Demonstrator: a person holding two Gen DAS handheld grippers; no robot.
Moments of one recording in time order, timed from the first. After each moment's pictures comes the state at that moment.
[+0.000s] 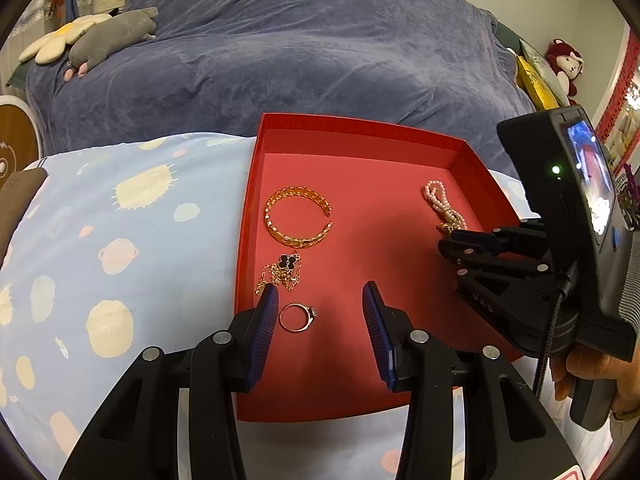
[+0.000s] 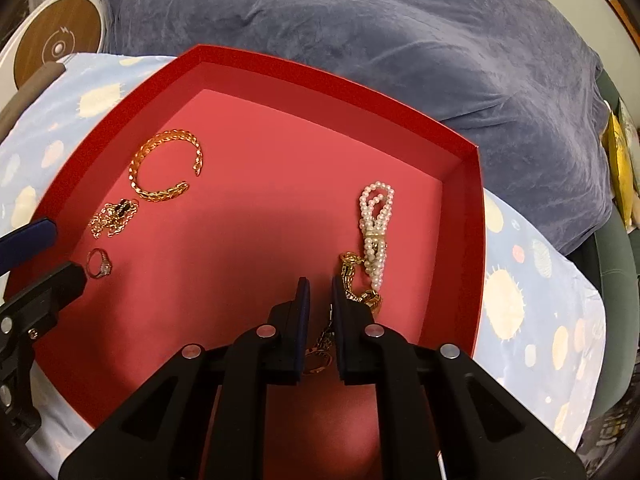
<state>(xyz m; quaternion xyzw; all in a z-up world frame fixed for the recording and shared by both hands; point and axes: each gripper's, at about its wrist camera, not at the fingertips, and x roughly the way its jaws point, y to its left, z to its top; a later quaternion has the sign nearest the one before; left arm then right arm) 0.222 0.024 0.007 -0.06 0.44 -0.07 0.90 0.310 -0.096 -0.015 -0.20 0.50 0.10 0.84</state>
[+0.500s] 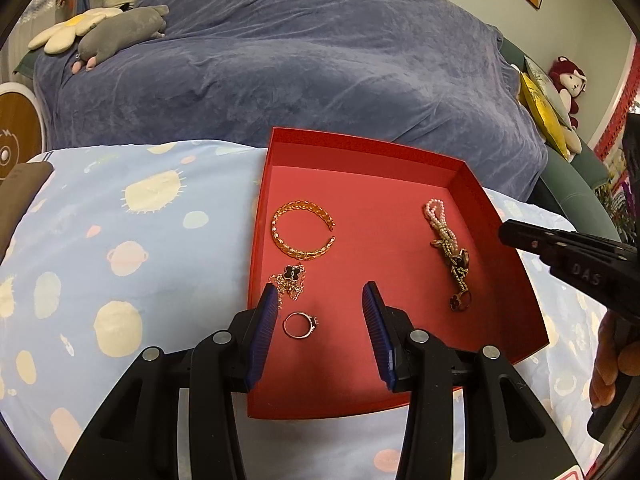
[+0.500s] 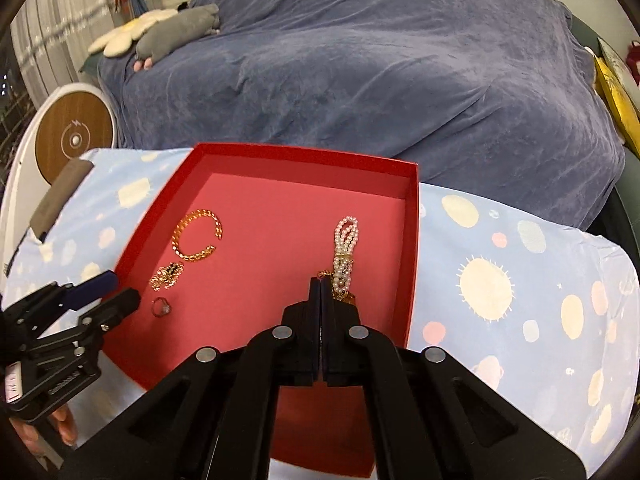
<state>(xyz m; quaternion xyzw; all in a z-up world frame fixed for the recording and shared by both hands) 0.220 0.032 0.020 -0.08 0.42 -0.06 0.90 0.281 -0.157 0.052 -0.02 0.45 0.14 0.88</state>
